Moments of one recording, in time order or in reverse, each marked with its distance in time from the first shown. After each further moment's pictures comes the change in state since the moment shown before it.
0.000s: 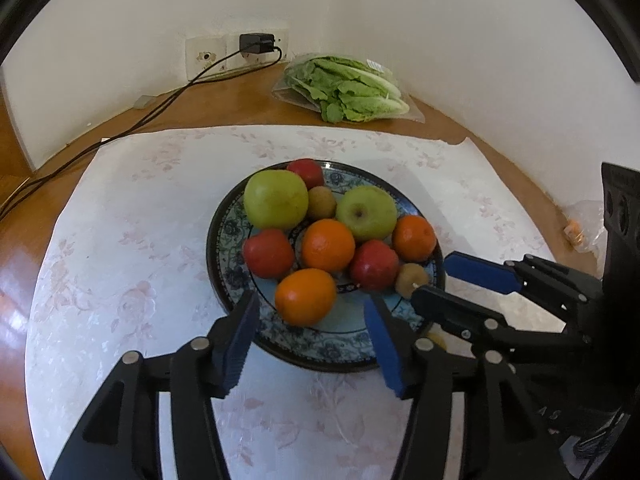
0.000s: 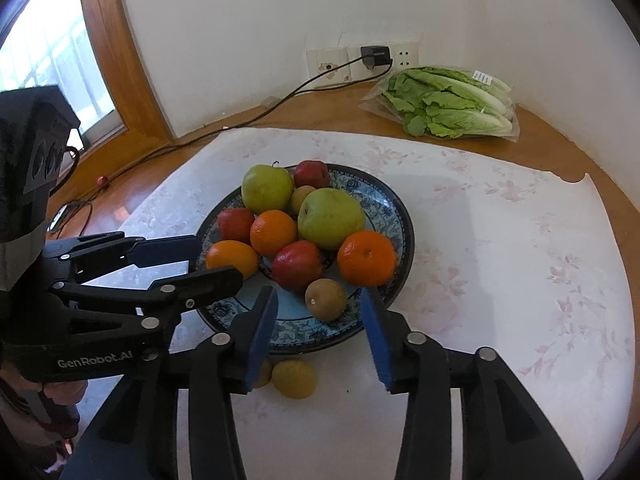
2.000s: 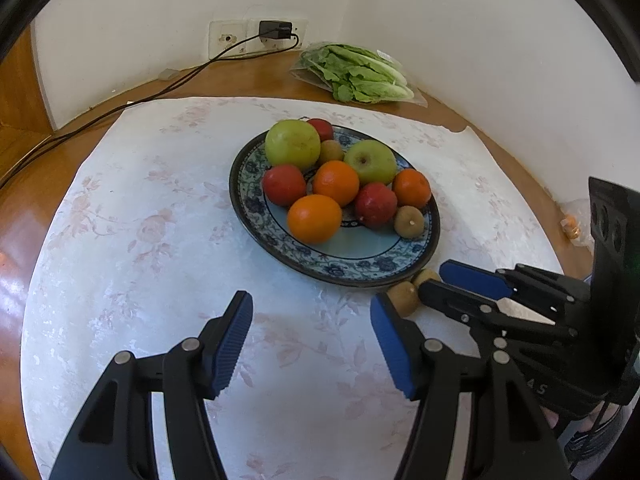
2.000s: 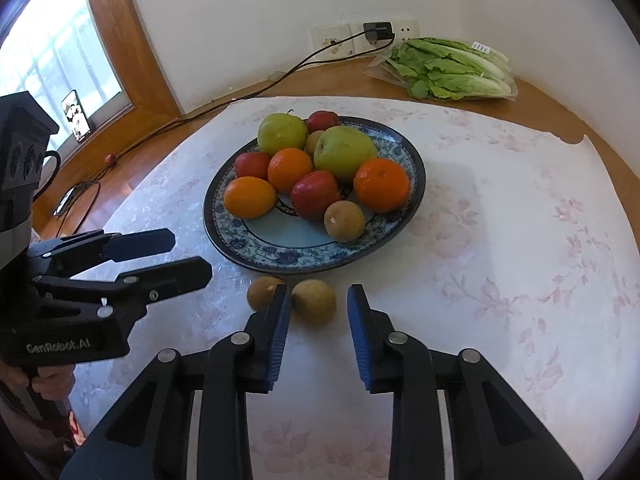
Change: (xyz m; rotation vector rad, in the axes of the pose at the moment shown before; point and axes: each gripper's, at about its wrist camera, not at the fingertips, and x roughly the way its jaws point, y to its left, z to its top) left arm -0.023 0.005 -0.042 -0.051 0.027 0.011; right arm -0.004 0.009 -0.035 0.012 0.061 0.019
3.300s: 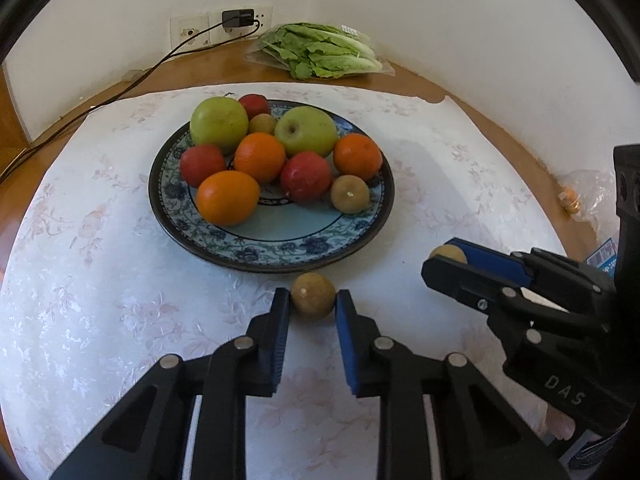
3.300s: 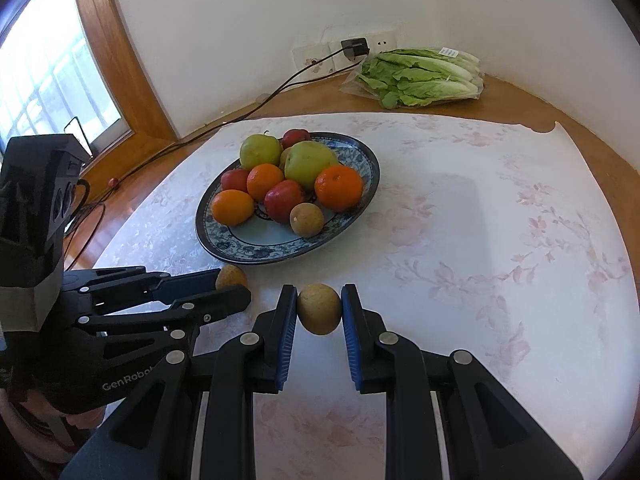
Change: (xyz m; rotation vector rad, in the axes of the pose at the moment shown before) left arm 0.028 -0.057 -0.010 0.062 0.038 0.002; right arm -0.029 -0.026 -0.015 0.063 -0.067 0.014
